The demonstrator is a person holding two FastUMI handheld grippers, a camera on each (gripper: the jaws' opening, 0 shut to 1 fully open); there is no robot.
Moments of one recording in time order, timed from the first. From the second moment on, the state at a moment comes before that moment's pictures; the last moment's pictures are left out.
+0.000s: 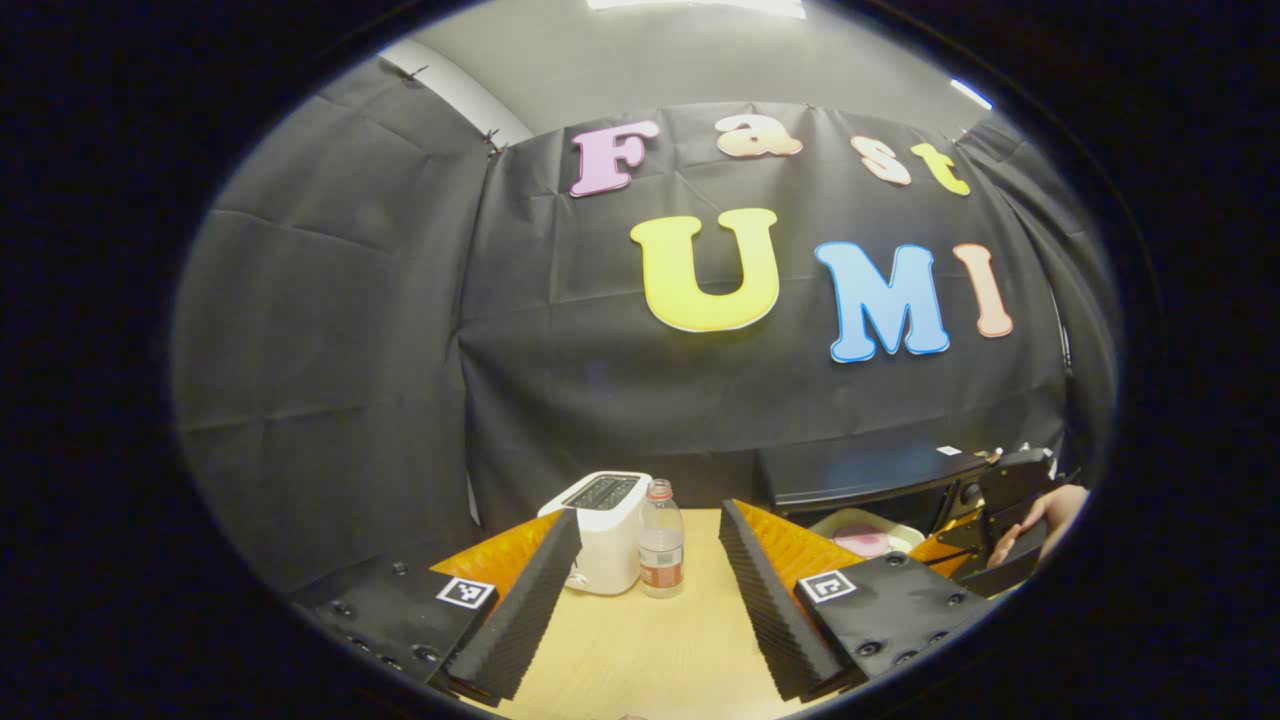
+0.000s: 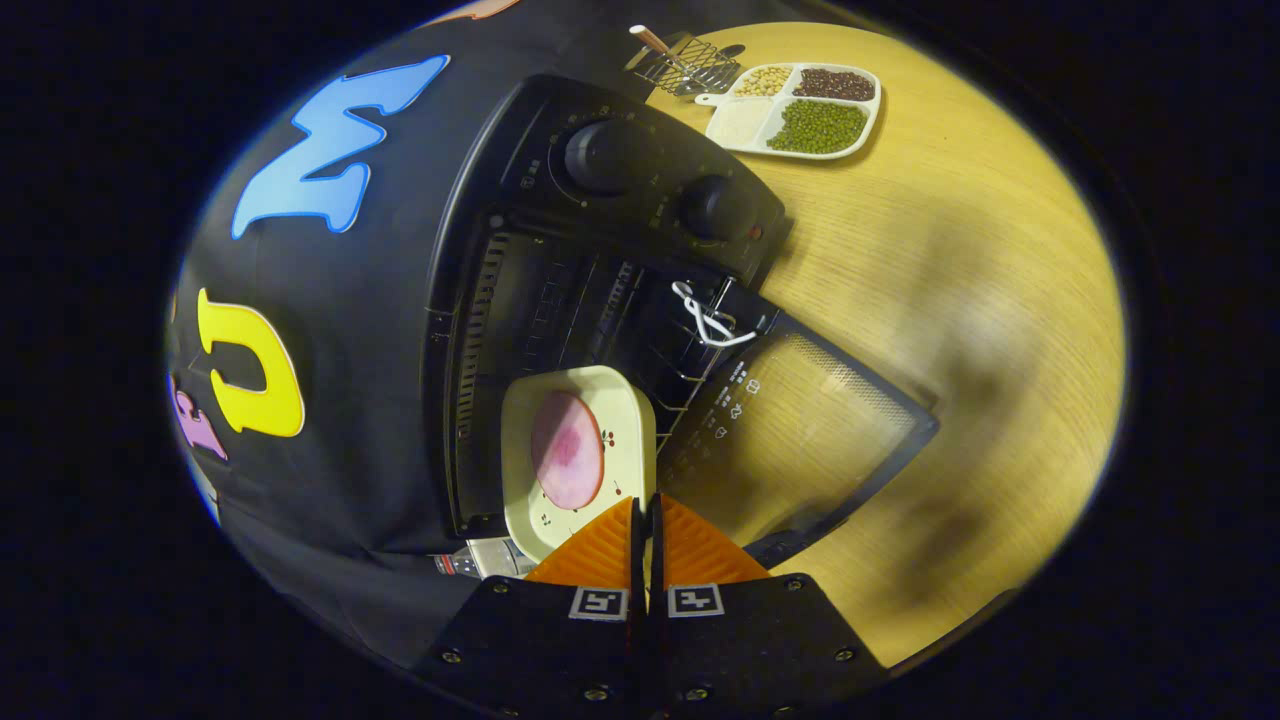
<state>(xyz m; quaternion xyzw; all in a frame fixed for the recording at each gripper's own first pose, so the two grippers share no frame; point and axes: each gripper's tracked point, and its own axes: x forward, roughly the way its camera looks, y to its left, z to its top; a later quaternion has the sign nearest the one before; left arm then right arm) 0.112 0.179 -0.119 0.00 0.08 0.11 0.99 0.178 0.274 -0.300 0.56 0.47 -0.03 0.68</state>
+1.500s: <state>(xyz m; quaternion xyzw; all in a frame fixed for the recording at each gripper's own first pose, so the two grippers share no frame) 0.099 0.132 -0.120 -0.02 0.09 0.08 0.99 0.190 0.250 -0.255 0.56 0.38 0.01 0.74</state>
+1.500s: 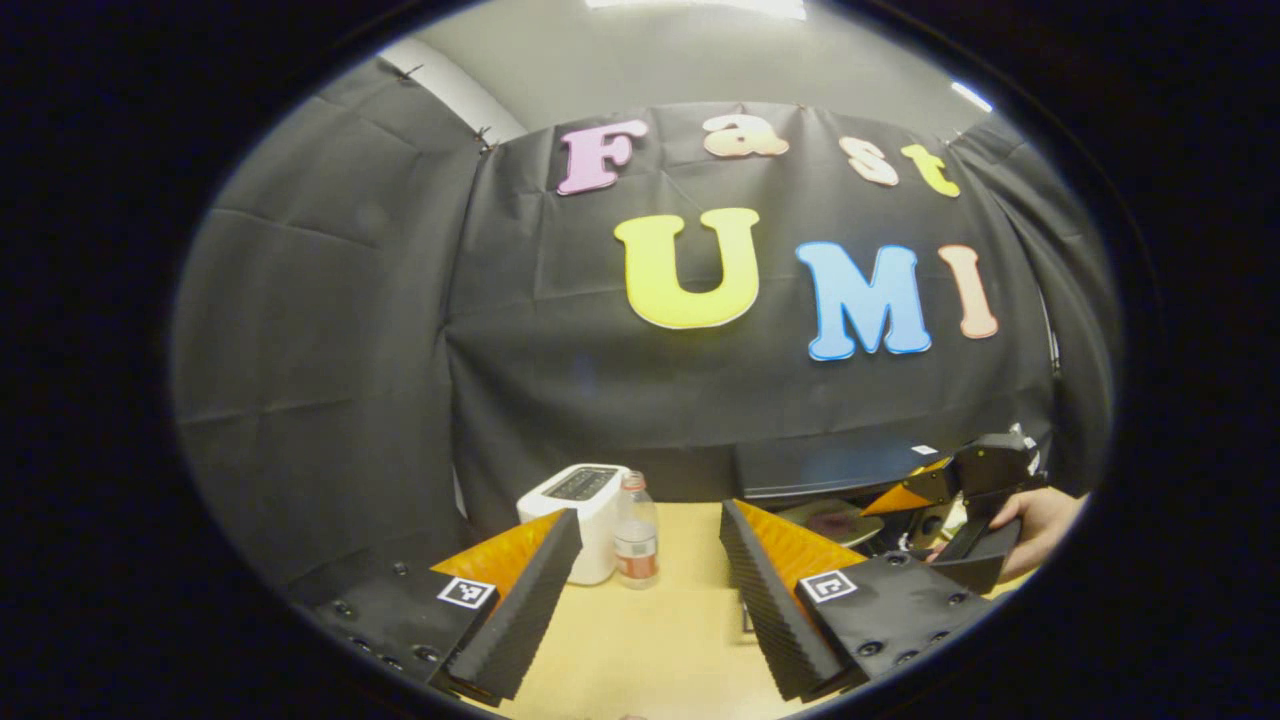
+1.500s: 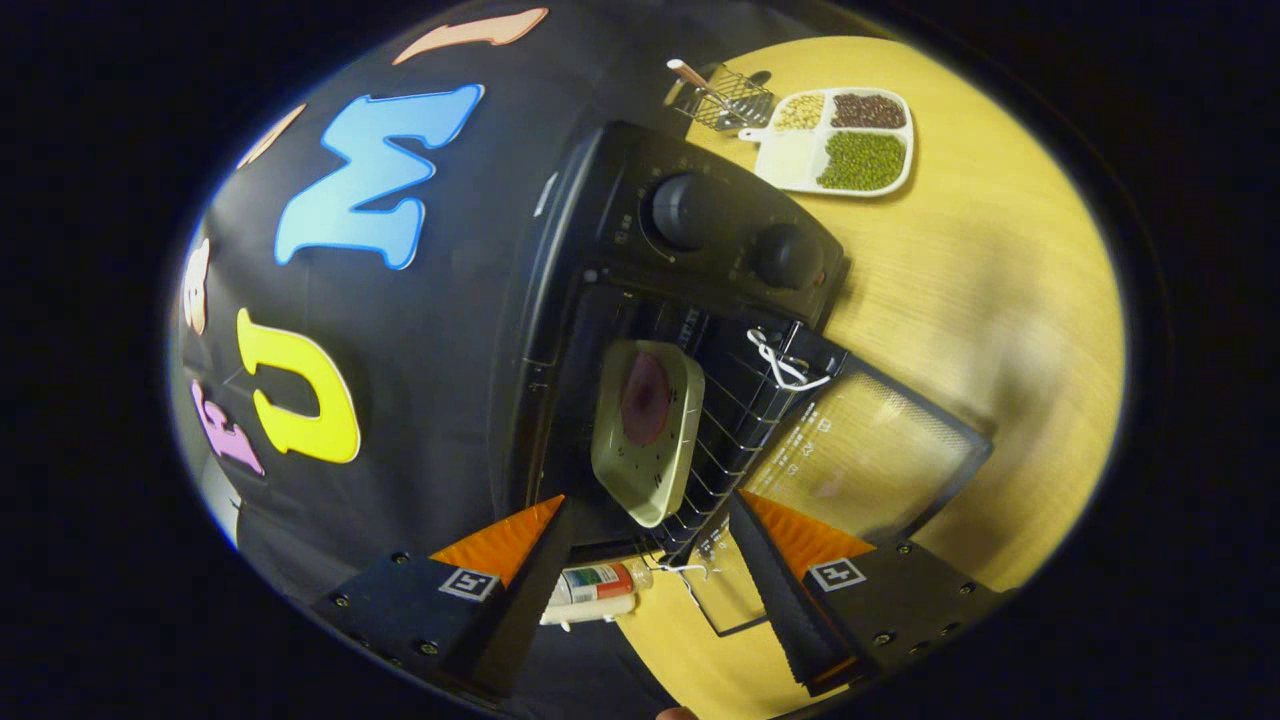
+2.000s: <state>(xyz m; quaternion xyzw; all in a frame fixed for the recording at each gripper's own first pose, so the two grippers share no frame) 0.091 0.043 -0.168 -0.06 0.15 0.00 0.99 0.142 0.165 -0.216 0.37 0.31 0.08 0.87</state>
